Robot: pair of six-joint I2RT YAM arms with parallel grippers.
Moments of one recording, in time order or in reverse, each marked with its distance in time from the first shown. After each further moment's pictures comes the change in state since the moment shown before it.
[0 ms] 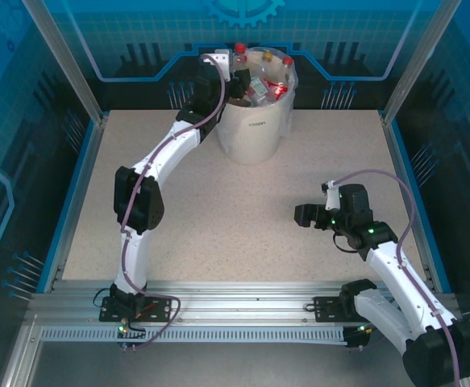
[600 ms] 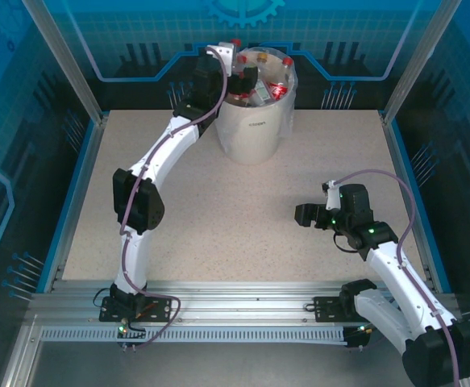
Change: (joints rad) left arm -0.001 0.000 0.130 -0.127 -0.013 0.162; right arm -0.006 -0.001 0.000 0.001 0.000 0.000
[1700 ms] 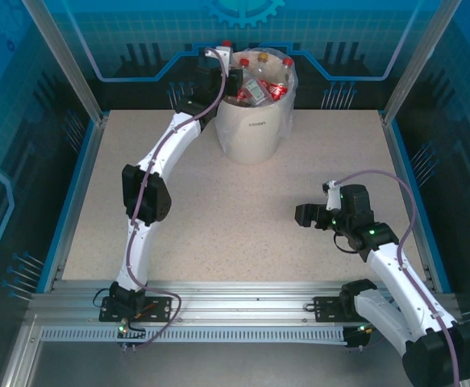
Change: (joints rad) left arm 0.037 0.154 0.157 -0.127 -0.013 -0.045; right arm 0.000 -0.013 -0.005 0.003 0.000 0.000
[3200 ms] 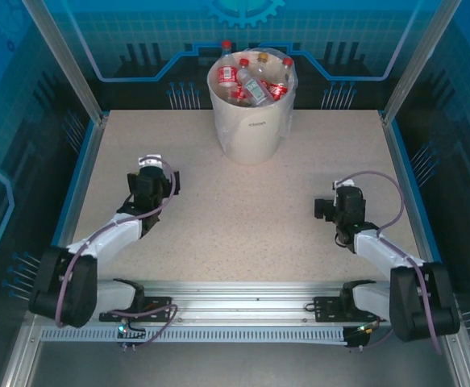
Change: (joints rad) left arm 0.143 -1.030 -1.784 0.432 -0.316 0.039; right arm -0.111 0.354 -0.200 0.593 0.511 -0.249
